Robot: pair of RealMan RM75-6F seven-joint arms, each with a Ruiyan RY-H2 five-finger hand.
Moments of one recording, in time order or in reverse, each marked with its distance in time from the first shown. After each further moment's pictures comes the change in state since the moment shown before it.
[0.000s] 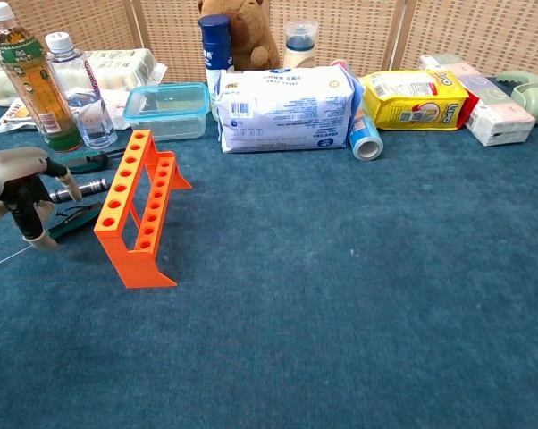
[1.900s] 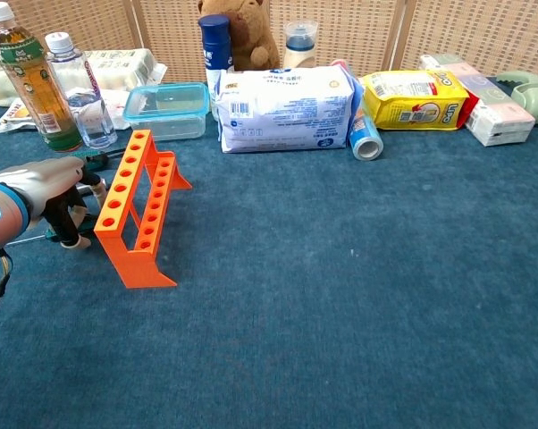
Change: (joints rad) left arm 0.005 -0.164 0.047 0.158 0.171 0.034 -0.035; right arm 0.011 0.013 -0.010 -0.004 -0.004 -0.021 0.031
